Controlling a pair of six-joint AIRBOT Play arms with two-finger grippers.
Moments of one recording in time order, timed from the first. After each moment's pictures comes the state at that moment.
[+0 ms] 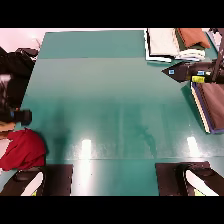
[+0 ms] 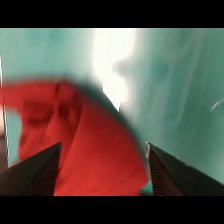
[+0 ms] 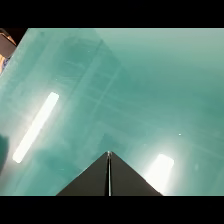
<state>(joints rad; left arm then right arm) 0.04 -0.72 0.87 1.75 -1.48 -1.64 -0.03 -0.92 1.17 -0.74 1.14 1.19</state>
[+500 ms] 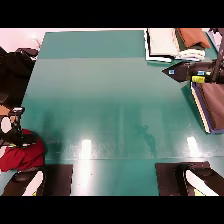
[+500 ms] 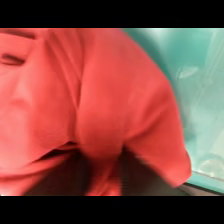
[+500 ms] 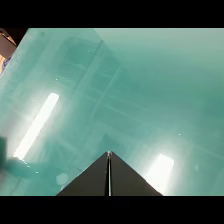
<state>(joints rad) 0.13 -0.68 0.55 1.82 -1.43 -1.67 -0.03 -0.92 1.17 -0.74 1.14 1.19</state>
